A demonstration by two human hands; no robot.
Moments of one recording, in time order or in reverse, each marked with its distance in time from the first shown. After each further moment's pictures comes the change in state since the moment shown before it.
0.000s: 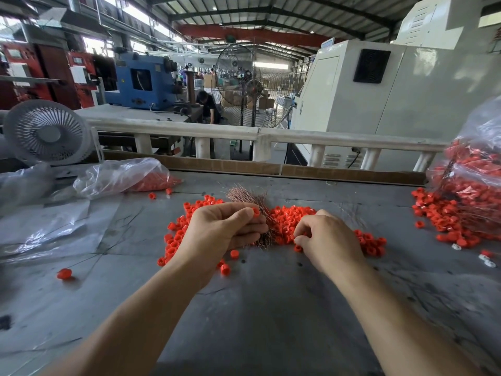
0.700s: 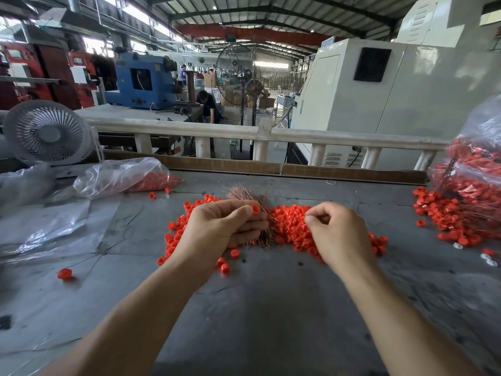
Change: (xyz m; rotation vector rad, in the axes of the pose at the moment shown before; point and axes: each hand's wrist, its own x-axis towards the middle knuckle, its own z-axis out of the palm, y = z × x) left_hand 0.004 -0.003 -0.006 -0.014 -0.042 0.032; right_hand -0.005 -0.005 -0.014 0.320 0.198 0.153
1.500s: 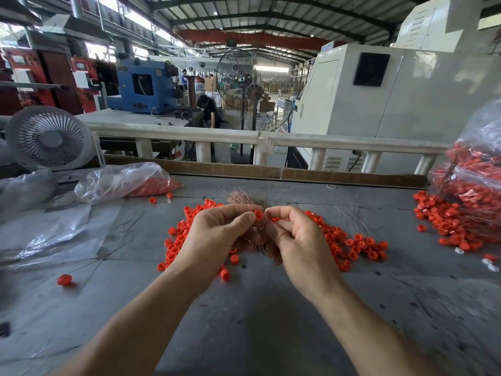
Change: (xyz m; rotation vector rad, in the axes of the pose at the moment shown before) left_hand -0.004 0.003 0.002 0.200 0.005 0.070; right_hand -0.033 -0.033 0.027 0.730 -0.339 -0.059
